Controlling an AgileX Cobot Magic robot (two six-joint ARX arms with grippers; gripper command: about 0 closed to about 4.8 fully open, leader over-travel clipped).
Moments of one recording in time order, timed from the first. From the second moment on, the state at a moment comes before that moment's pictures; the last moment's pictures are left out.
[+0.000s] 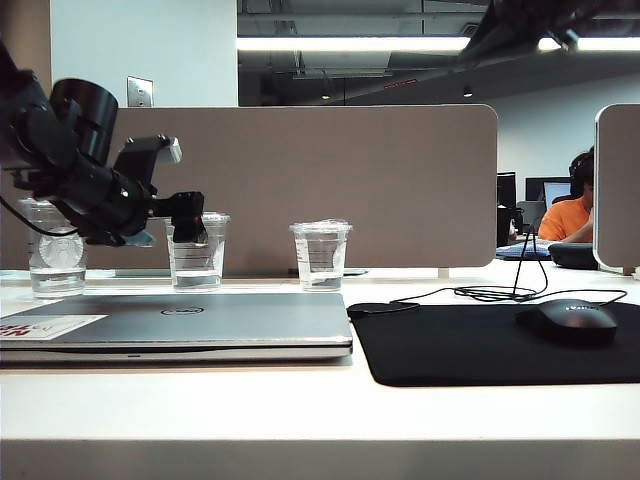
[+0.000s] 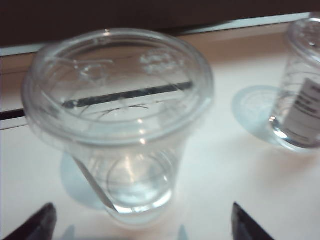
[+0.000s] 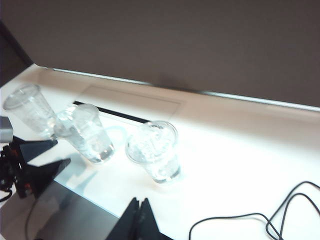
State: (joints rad) left arm -0.15 1.99 1.17 0.52 0.15 0.05; right arm 0.06 1.61 1.48 -0.17 -0.52 0.10
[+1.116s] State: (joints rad) left arm -0.15 2.30 1.50 0.60 0.07 0.05; right arm 0.05 1.69 1.48 -0.16 -0.51 0.05
